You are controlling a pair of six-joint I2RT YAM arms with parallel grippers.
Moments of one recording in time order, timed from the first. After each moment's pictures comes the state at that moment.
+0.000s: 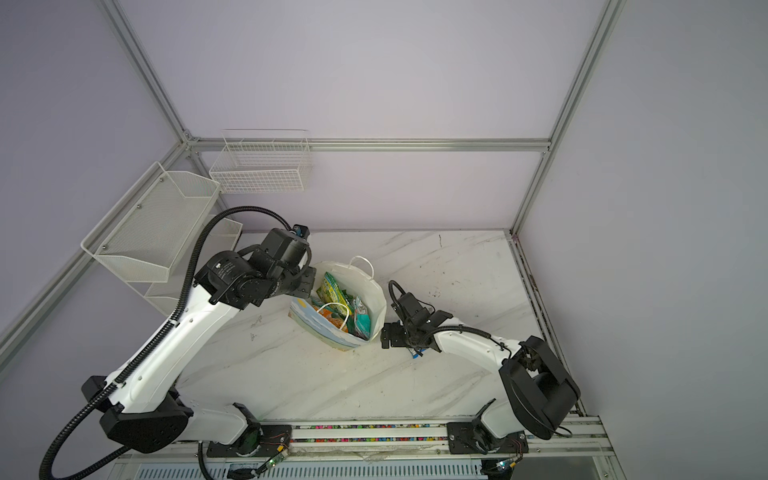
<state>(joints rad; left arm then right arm) -0.66 1.40 1.77 -1.30 -0.40 -0.32 0.71 1.45 0.84 -0.44 -0.05 0.66</state>
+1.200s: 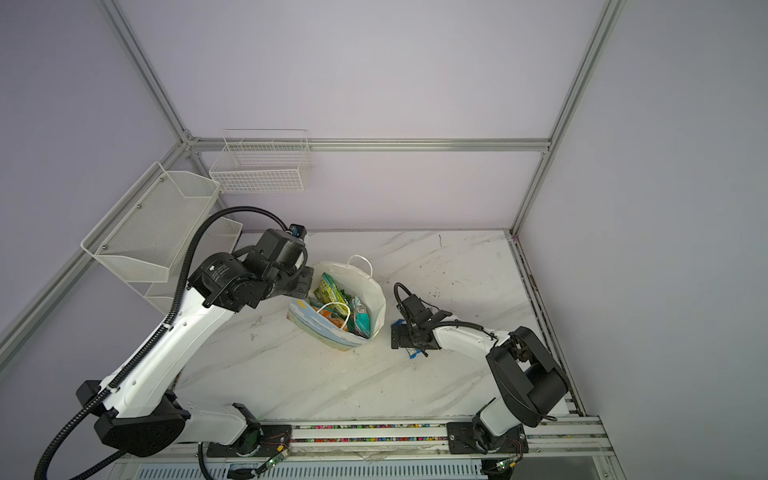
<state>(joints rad) -0.66 1.39 1.77 -1.30 -0.40 -0.32 0.66 1.52 0.78 -0.41 -0.02 0.63</state>
